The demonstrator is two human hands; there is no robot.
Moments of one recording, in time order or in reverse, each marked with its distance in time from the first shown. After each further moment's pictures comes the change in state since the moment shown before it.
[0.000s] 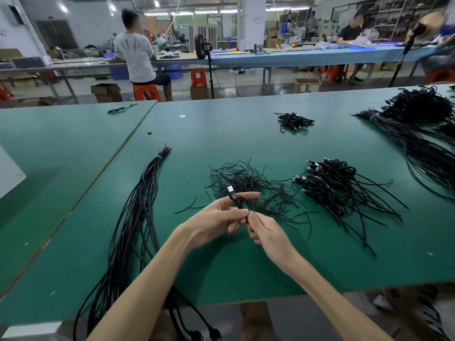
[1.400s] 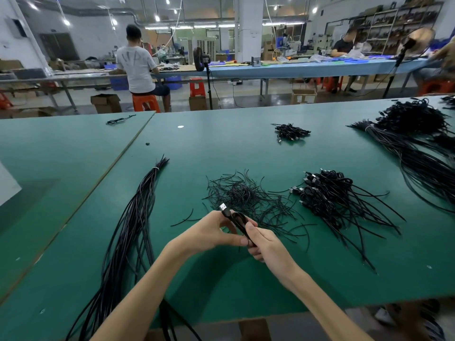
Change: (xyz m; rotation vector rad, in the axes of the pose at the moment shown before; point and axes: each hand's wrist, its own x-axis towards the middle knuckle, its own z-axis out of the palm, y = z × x) left_hand -0.009 0.019 0.007 0.523 0.094 0.120; right_hand -0.001 -0.007 -0.005 0.139 -0.053 0.099
